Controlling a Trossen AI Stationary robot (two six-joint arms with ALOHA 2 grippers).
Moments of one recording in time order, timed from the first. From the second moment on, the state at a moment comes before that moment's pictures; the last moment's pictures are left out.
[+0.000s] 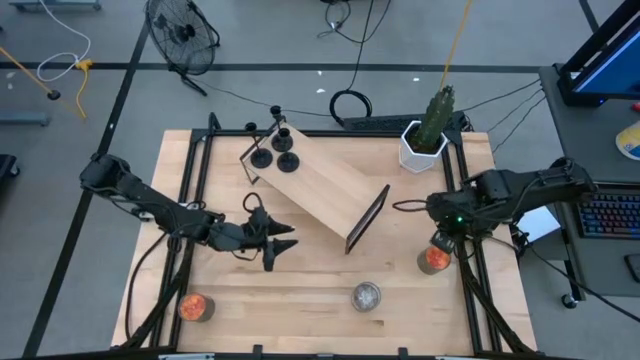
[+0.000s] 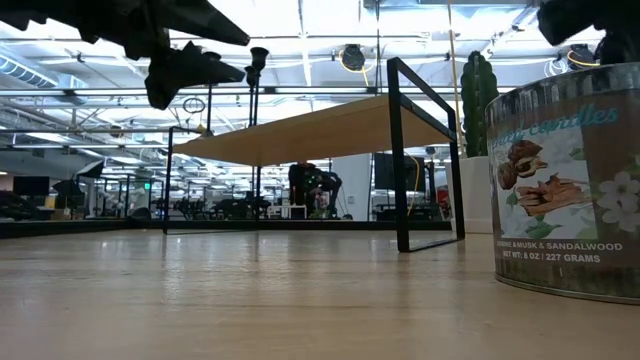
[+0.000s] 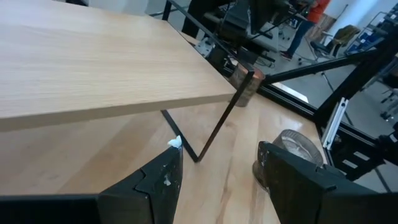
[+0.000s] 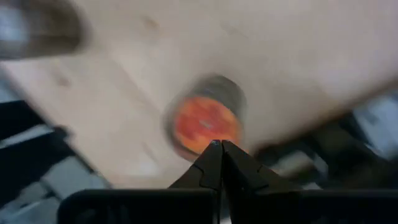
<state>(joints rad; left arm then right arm) -0.41 1.25 0.56 0.39 -0.51 -0.59 0.19 0.96 1.02 -1.44 -0.20 0.88</state>
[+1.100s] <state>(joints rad) -0.41 1.25 0.56 0.37 -0.52 -0.58 0.19 1.02 0.85 -1.44 -0.13 0.96</state>
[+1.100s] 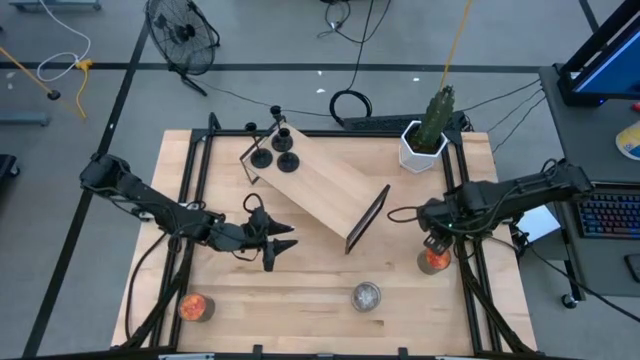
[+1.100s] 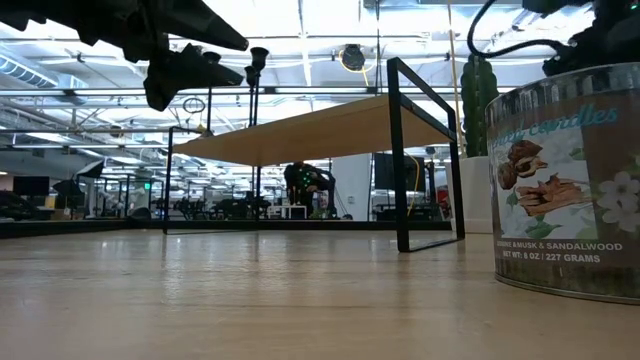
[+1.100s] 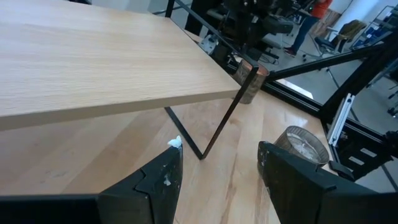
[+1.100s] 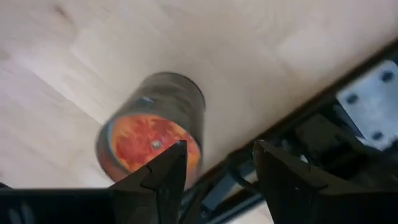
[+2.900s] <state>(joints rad) -0.41 1.25 0.56 0.36 -0.52 -0.58 0.19 1.02 0.67 -1.25 -0.24 0.86</state>
